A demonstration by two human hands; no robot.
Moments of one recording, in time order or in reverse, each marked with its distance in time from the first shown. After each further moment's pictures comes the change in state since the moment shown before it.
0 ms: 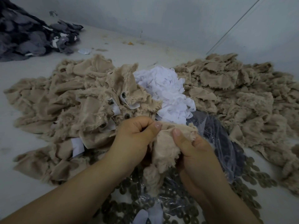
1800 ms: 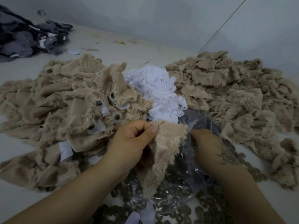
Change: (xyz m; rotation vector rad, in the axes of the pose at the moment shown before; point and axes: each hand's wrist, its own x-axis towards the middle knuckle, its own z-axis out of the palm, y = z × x) left_hand 0.003 -0.017 0.010 -0.045 -0.072 -0.044; right_hand 0.050 -0.027 -0.091 -1.868 0.041 -0.155
